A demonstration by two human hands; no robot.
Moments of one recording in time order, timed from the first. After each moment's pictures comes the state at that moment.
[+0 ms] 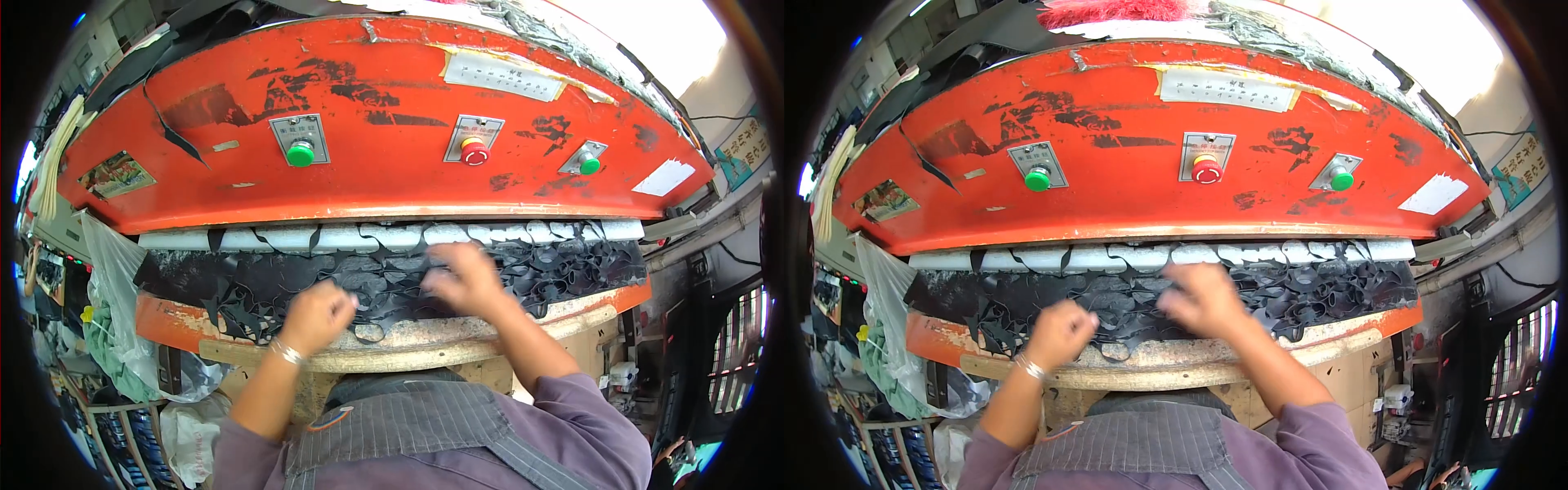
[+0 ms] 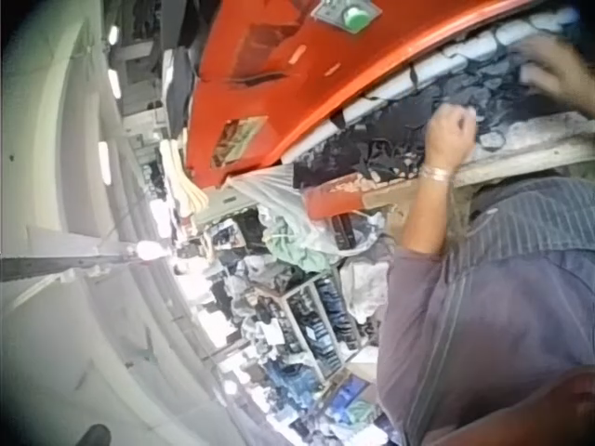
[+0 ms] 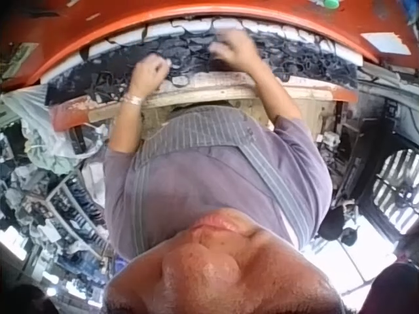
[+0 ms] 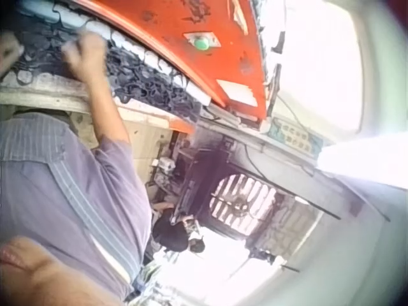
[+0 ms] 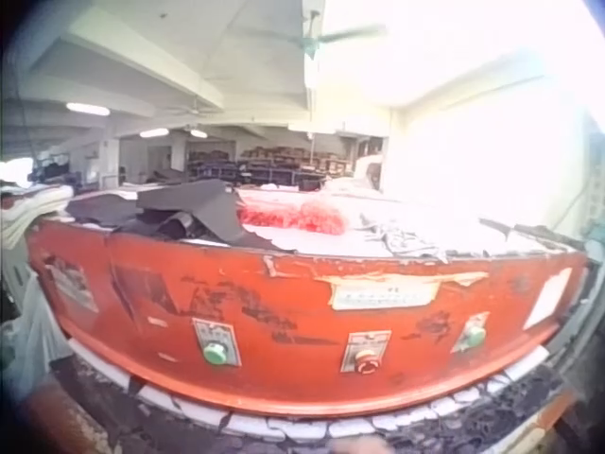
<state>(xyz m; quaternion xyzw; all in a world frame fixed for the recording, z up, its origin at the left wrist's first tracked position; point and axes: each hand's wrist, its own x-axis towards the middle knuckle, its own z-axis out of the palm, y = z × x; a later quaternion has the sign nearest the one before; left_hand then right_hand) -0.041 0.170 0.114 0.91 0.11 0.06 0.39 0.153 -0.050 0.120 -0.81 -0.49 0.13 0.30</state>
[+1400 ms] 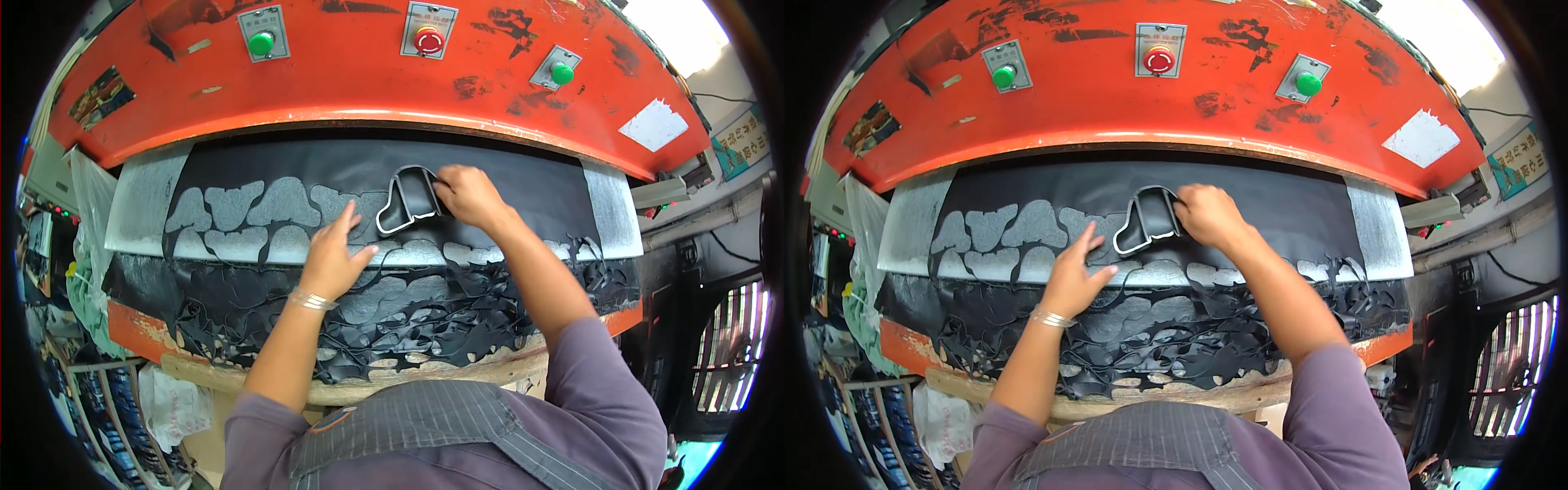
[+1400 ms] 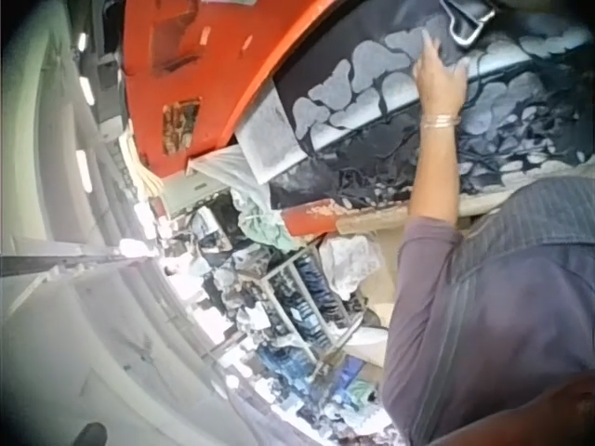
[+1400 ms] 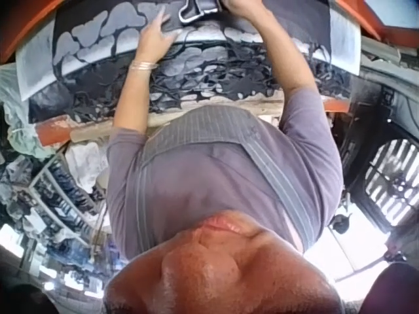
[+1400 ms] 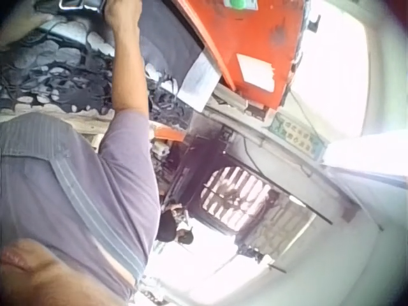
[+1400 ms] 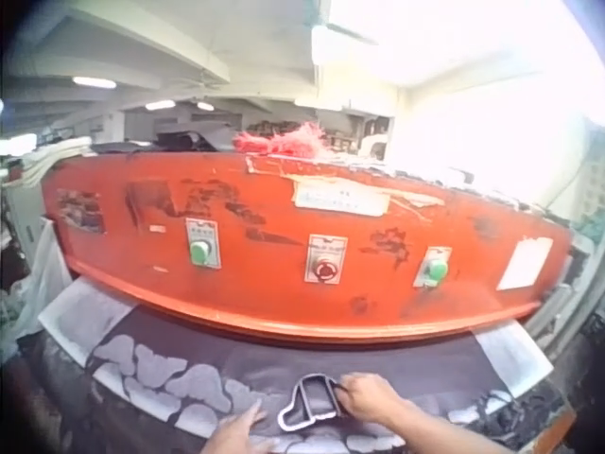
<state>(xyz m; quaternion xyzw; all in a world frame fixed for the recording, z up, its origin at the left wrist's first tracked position) 0.095 0.138 0.012 0.88 0.18 0.14 0.42 0.320 -0.017 0.041 -0.85 -0.50 0.03 0.18</state>
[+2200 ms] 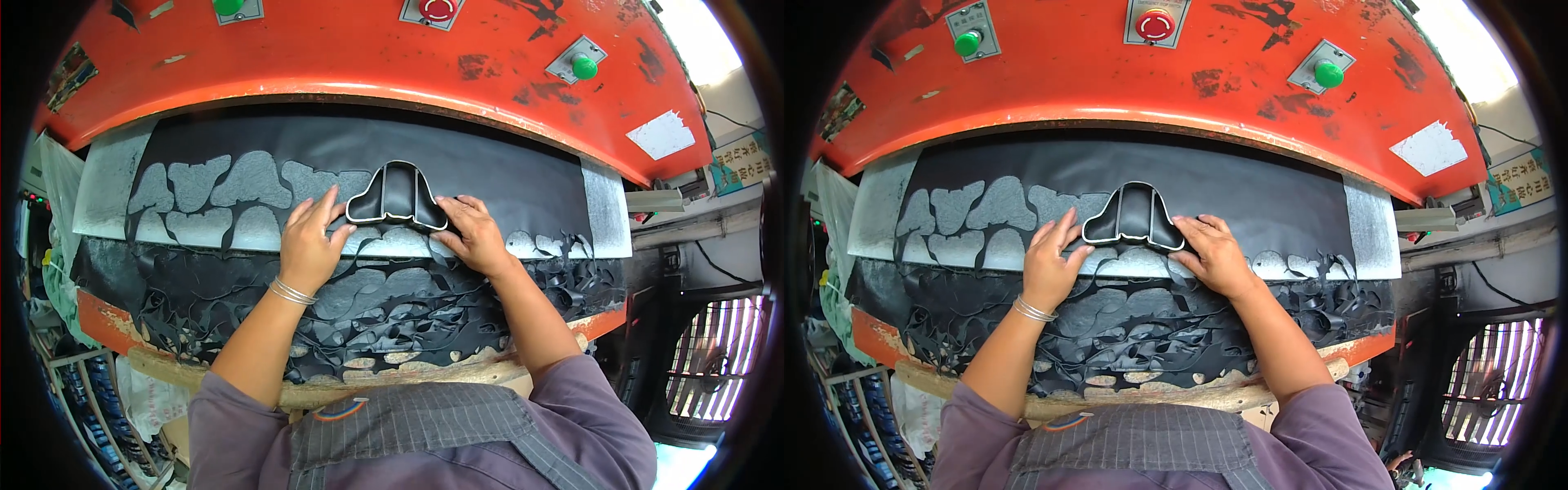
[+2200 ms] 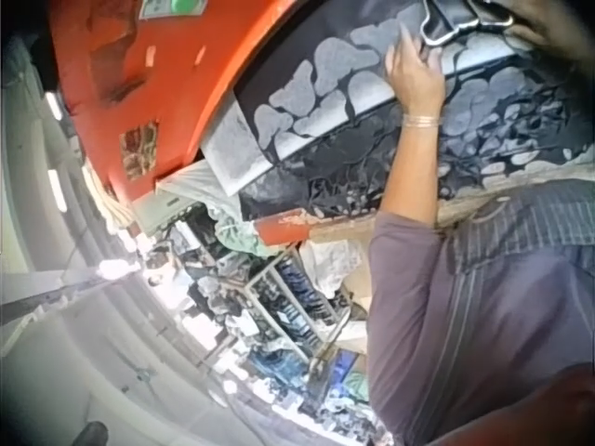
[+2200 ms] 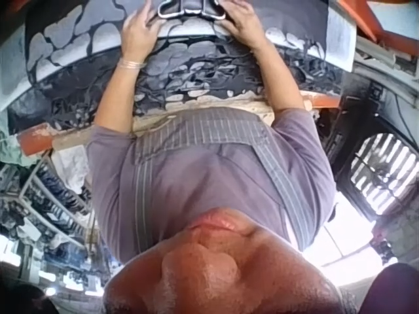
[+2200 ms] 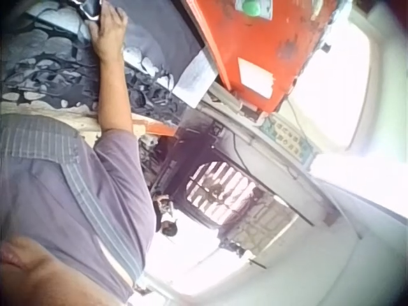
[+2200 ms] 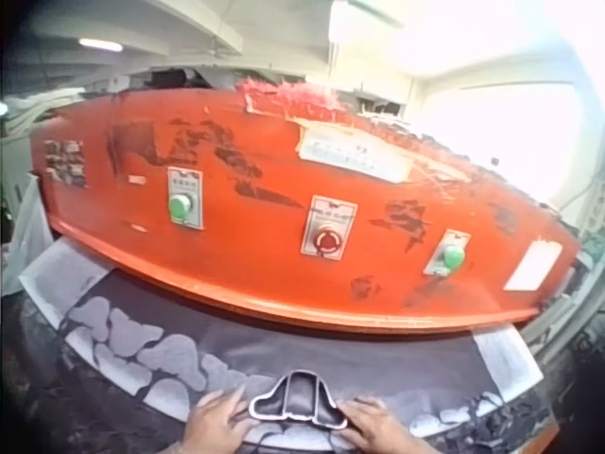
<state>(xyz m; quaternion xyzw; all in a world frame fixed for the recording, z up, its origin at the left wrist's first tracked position) 0.114 0.136 -0.032 0.89 0.12 0.30 0.31 0.293 -0.093 -0.006 -0.77 -0.59 -0.05 0.25</state>
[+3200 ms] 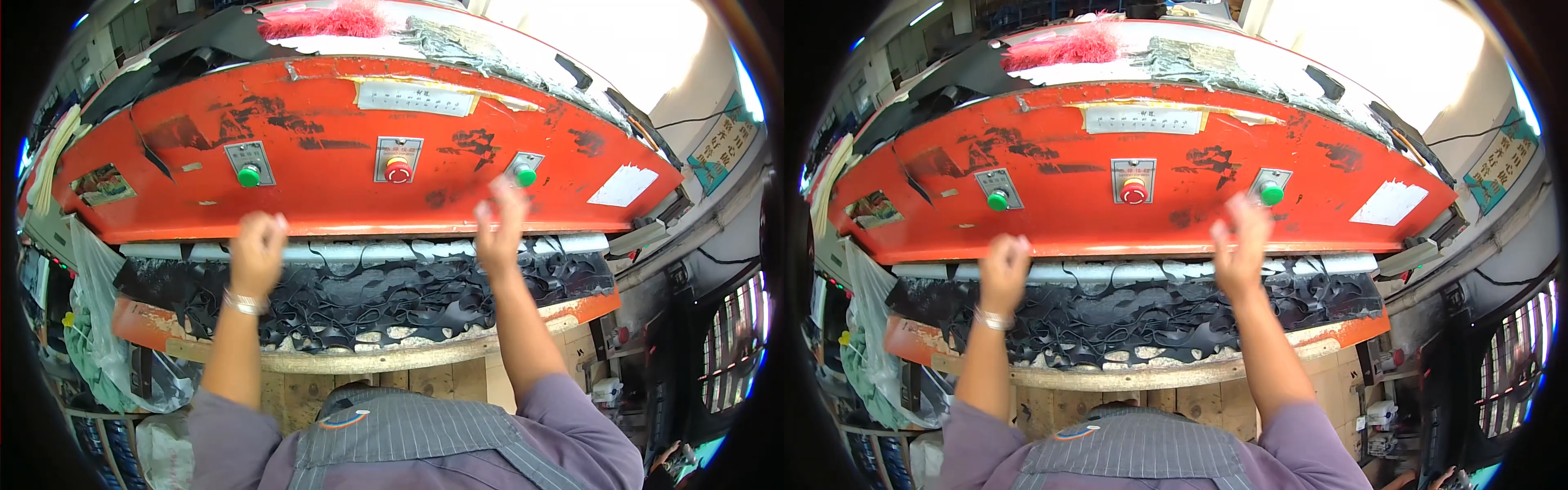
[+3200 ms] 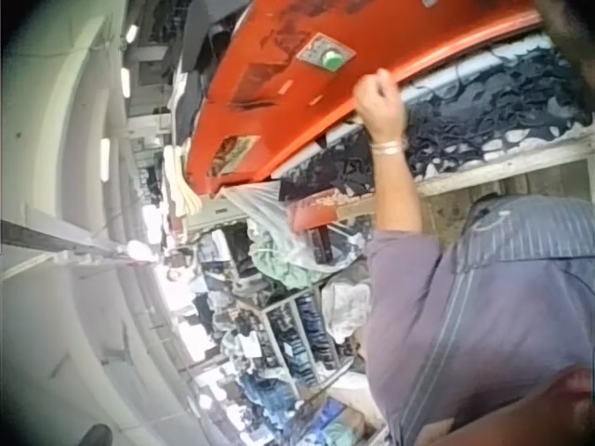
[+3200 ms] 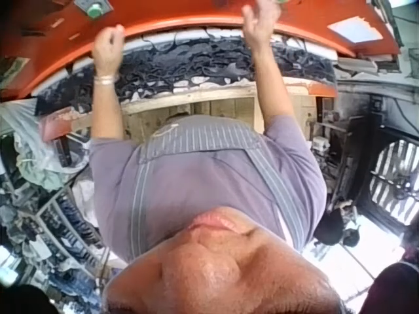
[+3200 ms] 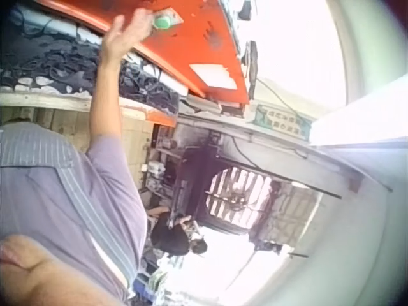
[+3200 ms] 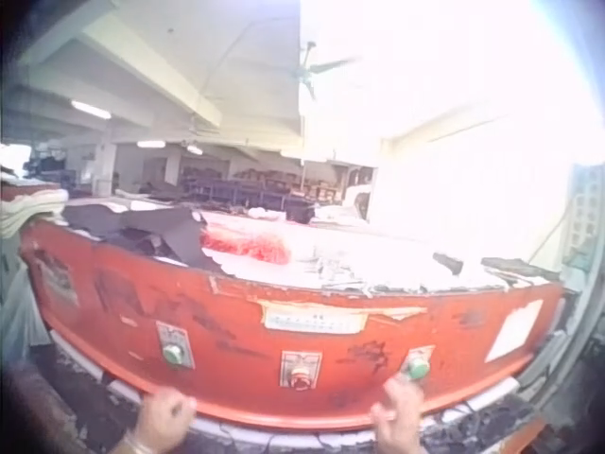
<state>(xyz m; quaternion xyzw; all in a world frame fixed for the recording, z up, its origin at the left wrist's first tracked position) 0.002 0.162 0.107 0.86 0.13 0.42 0.26 0.238 -0.134 0.088 -0.72 -0.42 -0.39 0.39</state>
